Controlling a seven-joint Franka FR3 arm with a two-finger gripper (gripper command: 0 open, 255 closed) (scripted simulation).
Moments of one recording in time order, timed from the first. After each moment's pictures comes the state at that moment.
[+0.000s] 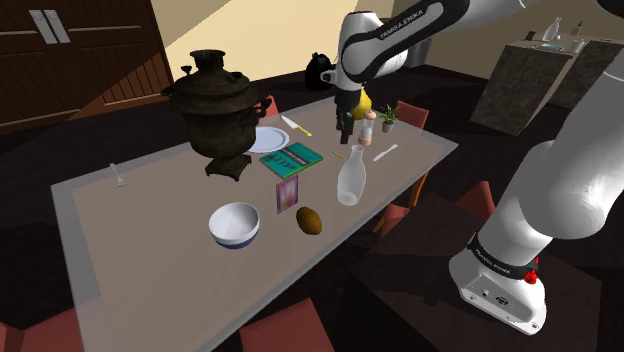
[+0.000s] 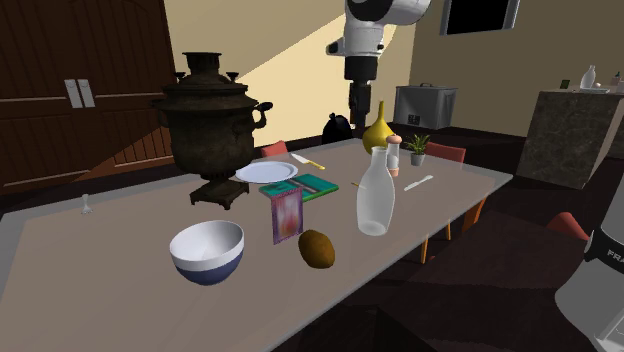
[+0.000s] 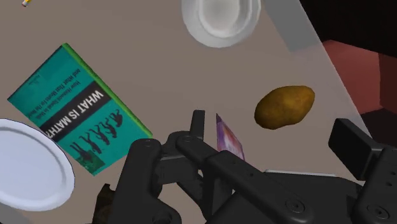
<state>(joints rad) 0.18 -0.04 -0.16 -2.27 0.01 2.23 -0.85</state>
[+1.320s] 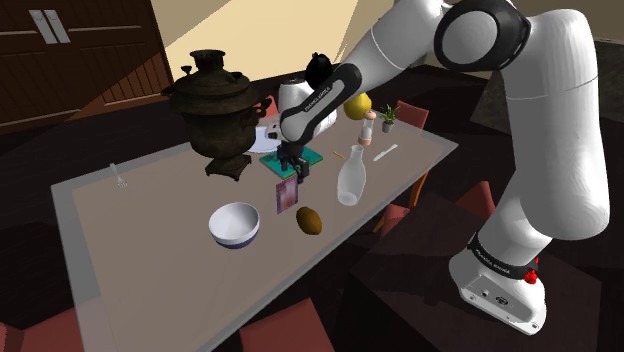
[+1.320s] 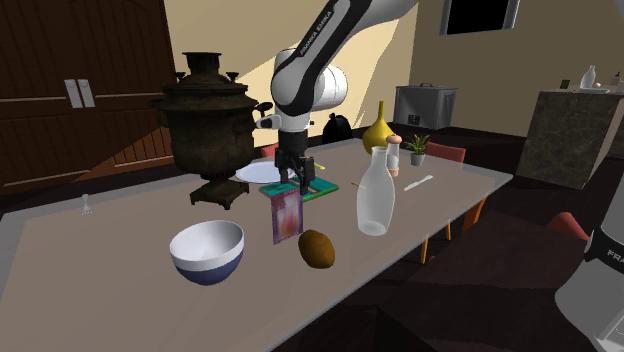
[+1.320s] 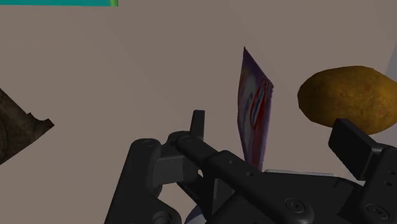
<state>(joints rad) 0.23 0.55 -0.01 -1.90 0.03 2.45 -1.33</state>
